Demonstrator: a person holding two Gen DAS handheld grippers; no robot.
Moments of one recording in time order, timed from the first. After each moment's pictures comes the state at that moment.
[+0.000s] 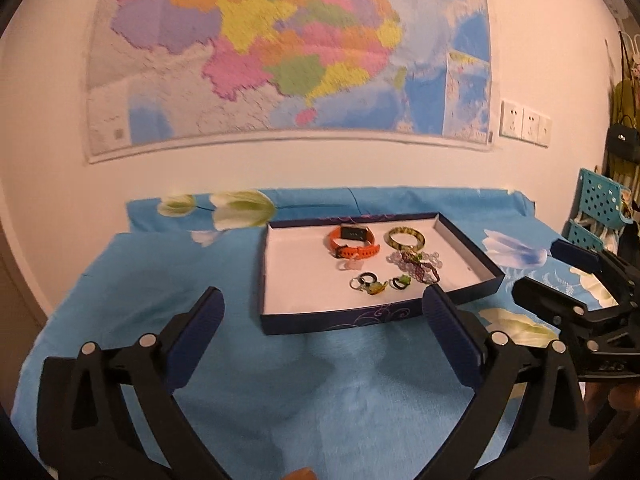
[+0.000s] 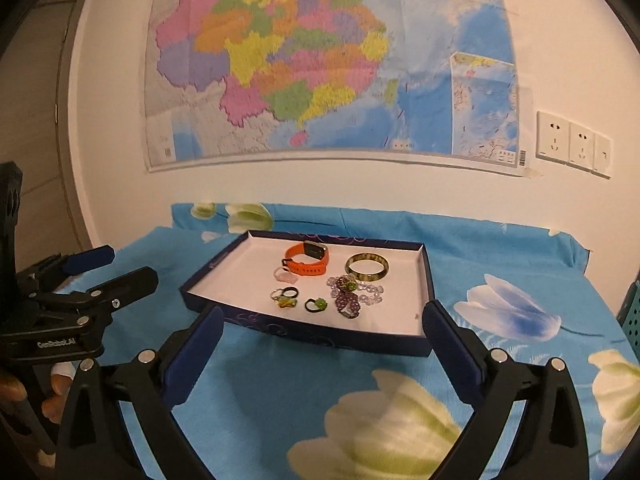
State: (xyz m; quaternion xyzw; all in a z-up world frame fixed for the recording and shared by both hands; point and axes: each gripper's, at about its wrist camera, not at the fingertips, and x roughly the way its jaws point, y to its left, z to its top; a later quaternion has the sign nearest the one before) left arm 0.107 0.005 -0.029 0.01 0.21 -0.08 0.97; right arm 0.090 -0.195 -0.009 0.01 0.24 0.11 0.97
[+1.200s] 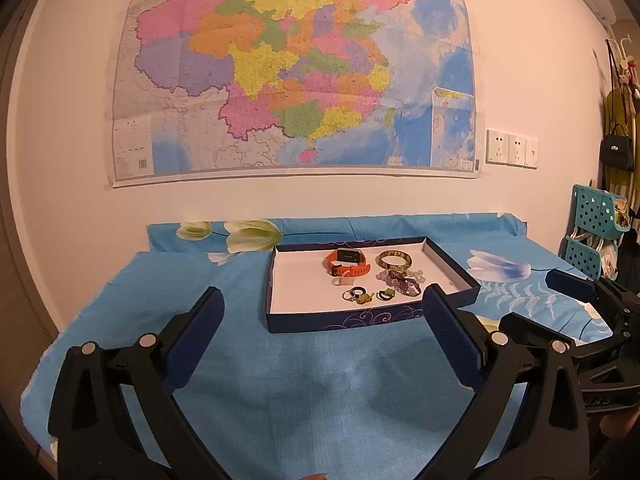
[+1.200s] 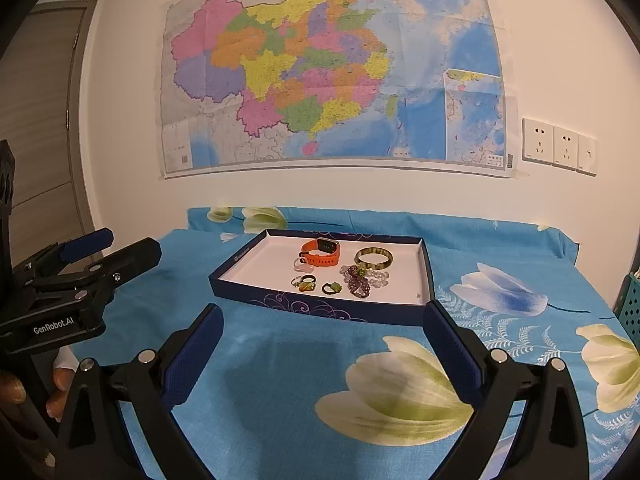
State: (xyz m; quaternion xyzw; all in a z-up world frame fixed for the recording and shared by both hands) left arm 0.045 -0.003 -0.014 0.01 0.16 -0.07 0.99; right arm 0.036 -0.188 -0.007 0.02 0.22 0.11 0.97
